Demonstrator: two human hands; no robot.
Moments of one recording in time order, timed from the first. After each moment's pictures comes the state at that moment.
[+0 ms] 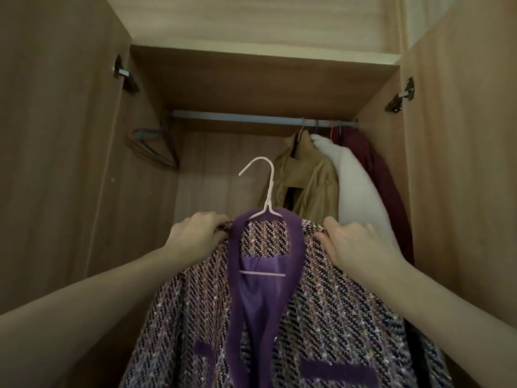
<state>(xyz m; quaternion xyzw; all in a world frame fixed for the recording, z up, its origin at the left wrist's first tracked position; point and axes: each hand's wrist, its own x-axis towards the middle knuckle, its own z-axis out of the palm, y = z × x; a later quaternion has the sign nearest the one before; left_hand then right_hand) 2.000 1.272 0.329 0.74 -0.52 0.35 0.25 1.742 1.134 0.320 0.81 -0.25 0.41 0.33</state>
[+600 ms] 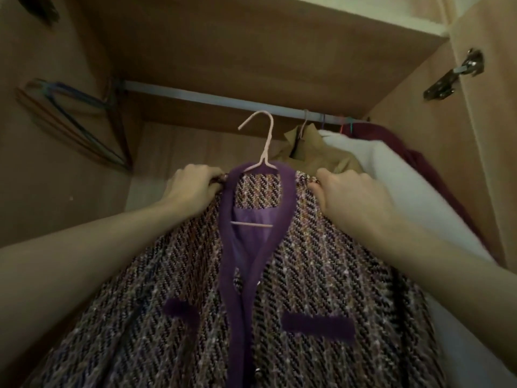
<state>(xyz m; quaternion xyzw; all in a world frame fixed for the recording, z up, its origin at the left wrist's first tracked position) 2.151 1.088 0.450 0.65 -0.50 0.46 0.34 1.886 1.012 0.429 0.74 -0.30 0.48 0.37</state>
